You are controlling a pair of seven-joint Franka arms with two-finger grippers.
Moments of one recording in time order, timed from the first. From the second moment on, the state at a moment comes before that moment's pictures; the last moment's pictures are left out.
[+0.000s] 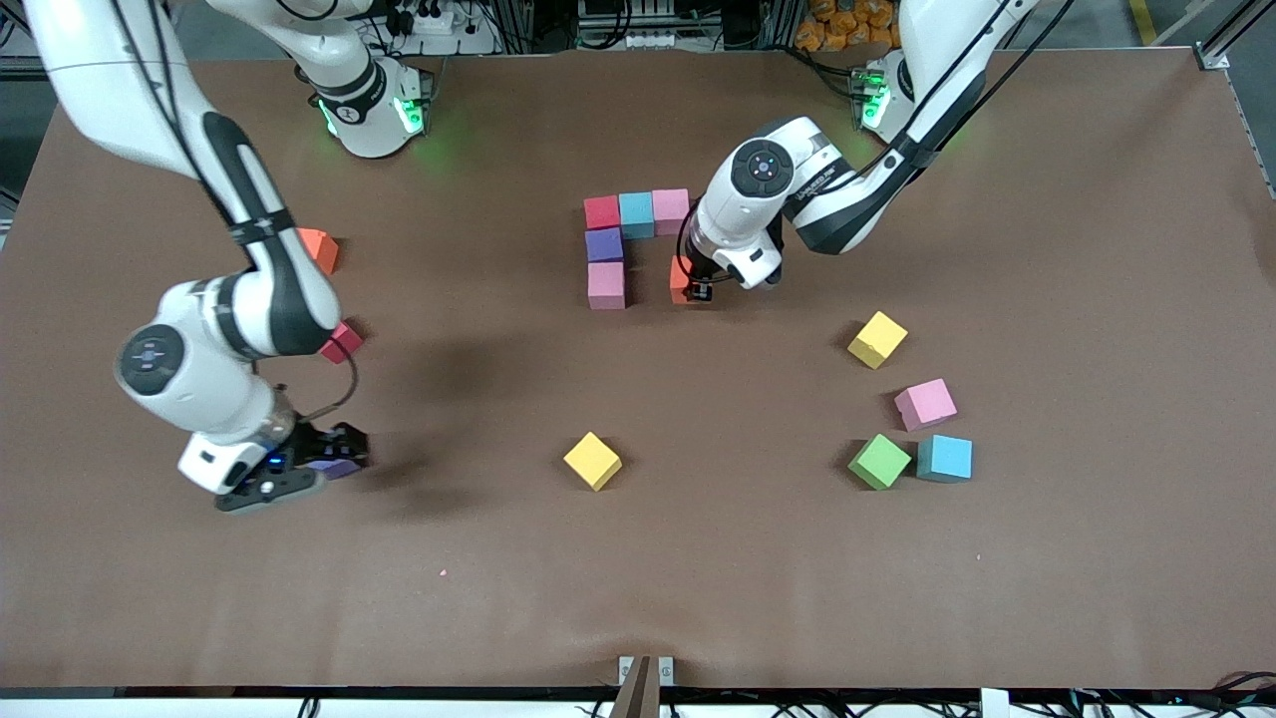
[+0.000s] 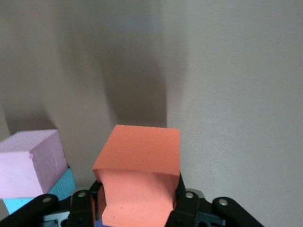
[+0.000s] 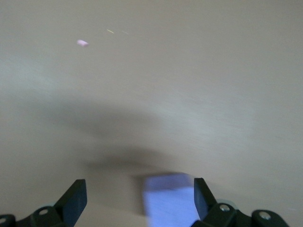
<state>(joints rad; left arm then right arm) -0.05 0.45 -0.78 -2.15 0.17 2.53 -2.48 -0.05 0.53 0.11 -1.75 -0.03 2.42 -0.25</state>
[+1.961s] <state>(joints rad) -0.19 0.65 -0.71 -2.04 0.17 2.67 -2.62 -0.10 0.61 0.12 -1.82 -0.03 2.51 -0.45</state>
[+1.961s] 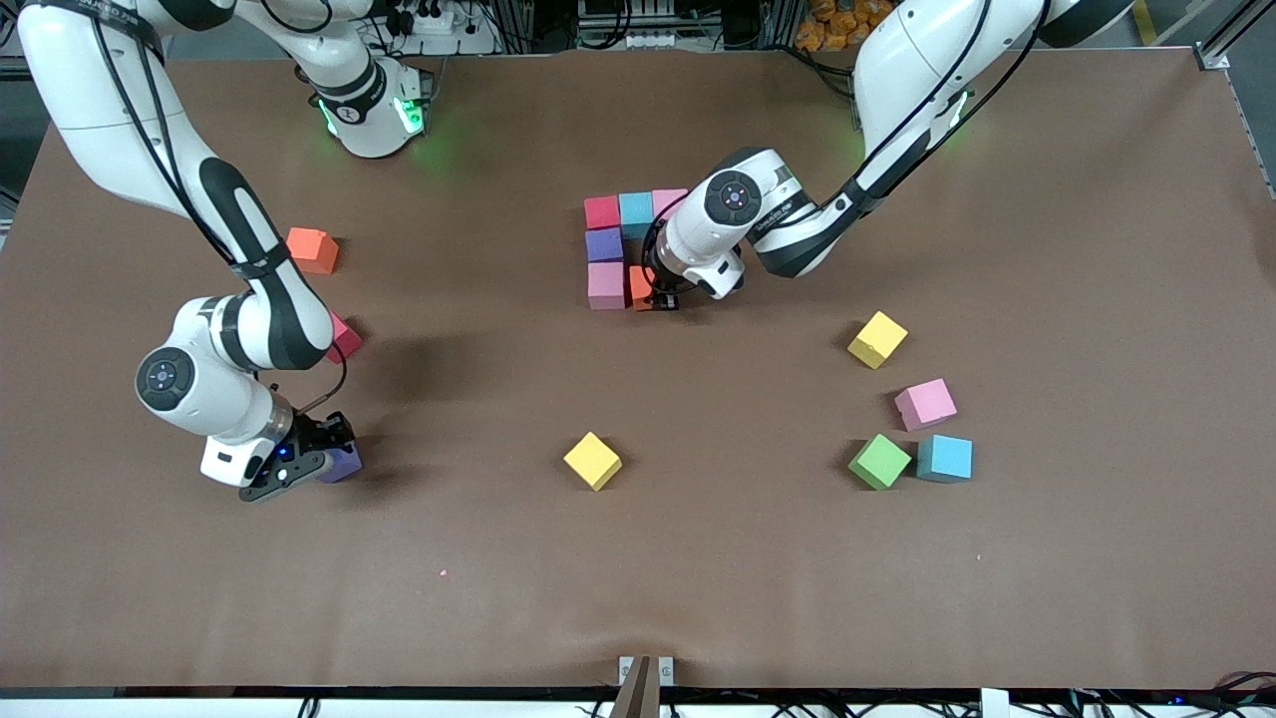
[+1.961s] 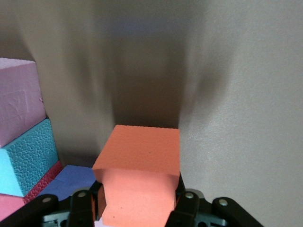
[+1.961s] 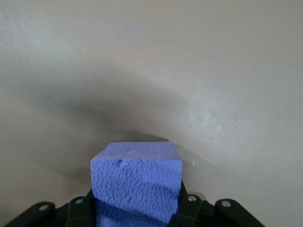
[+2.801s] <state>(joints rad) -0.21 0.66 -0.70 -2.04 0.17 2.67 -2.62 0.02 0.49 0.17 -1.82 -0.03 2.40 -0.27</state>
